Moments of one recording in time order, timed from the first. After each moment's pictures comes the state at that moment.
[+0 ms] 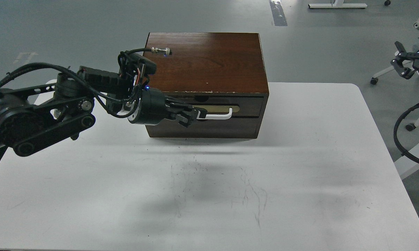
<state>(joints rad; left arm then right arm) -1.12 0.60 -0.31 -1.39 1.40 -0.49 -0.26 0.88 -0.61 0.55 0.43 0.28 0.49 0.27</state>
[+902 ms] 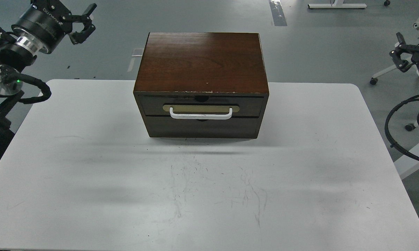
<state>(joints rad) -1.00 0.57 -0.54 -0.66 -0.24 -0.49 -0.26 0.87 -0.55 0.69 0.44 0.31 0.49 0.27</state>
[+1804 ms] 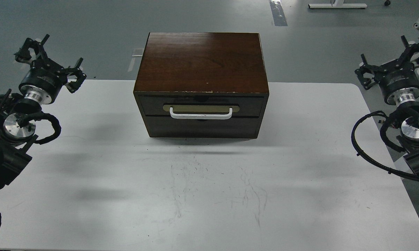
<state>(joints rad) -0.80 0.43 -0.69 -0.45 -0.32 -0.49 -0.24 0.80 -0.43 0.69 0.44 0.46 0.49 0.25</state>
